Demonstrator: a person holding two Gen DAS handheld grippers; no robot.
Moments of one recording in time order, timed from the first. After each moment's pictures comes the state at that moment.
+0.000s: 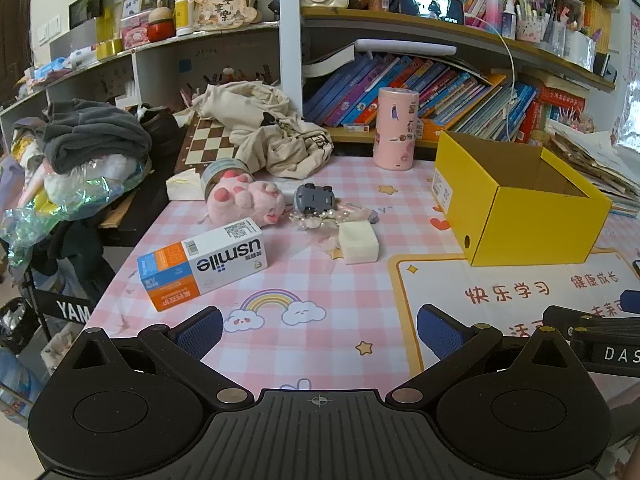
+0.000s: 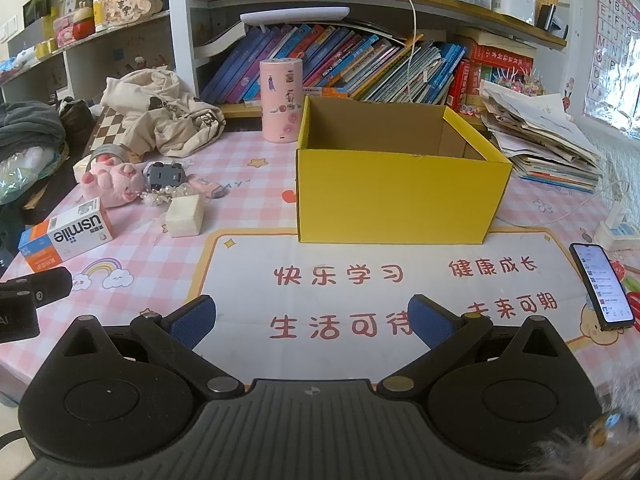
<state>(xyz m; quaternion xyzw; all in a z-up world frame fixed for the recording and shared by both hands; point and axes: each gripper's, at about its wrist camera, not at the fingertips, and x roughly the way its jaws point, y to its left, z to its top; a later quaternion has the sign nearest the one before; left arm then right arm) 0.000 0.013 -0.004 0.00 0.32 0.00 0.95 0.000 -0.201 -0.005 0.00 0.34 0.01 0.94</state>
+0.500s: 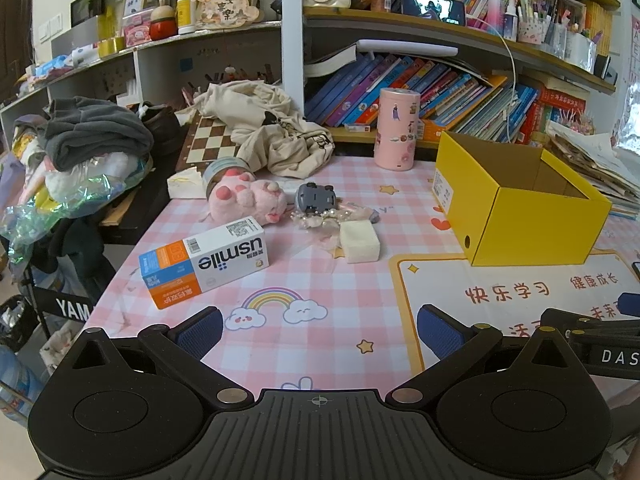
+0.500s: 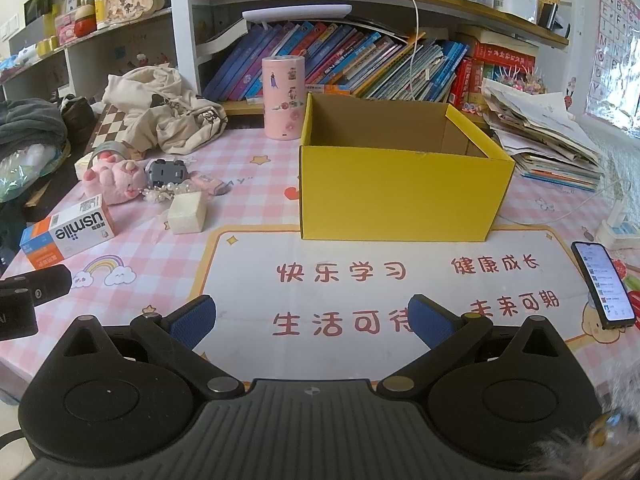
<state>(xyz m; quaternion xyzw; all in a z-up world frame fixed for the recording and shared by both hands) 0.000 0.010 -0.003 0.00 0.32 0.00 0.95 -0.001 -0.196 -0.007 0.00 0.34 0.01 0.94</state>
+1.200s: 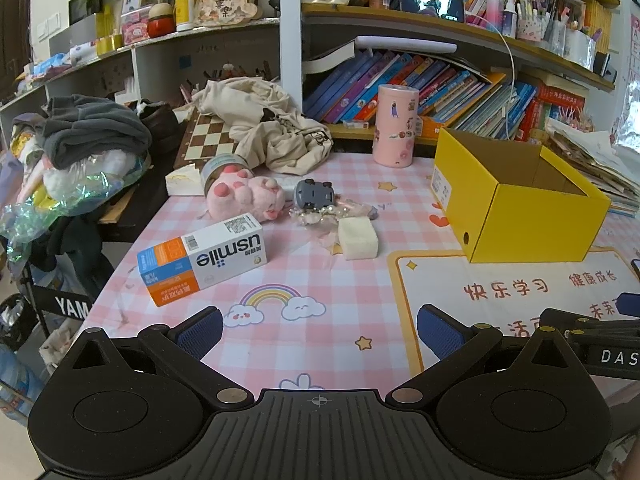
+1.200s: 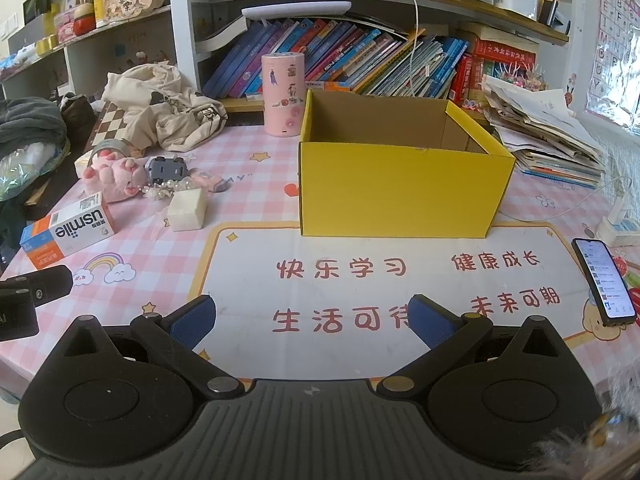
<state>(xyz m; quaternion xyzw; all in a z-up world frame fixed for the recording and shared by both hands) 0.001 0.009 -0.003 0.00 0.33 0.00 0.94 0.000 -0.200 -0.008 0.00 0.35 0.01 0.94</state>
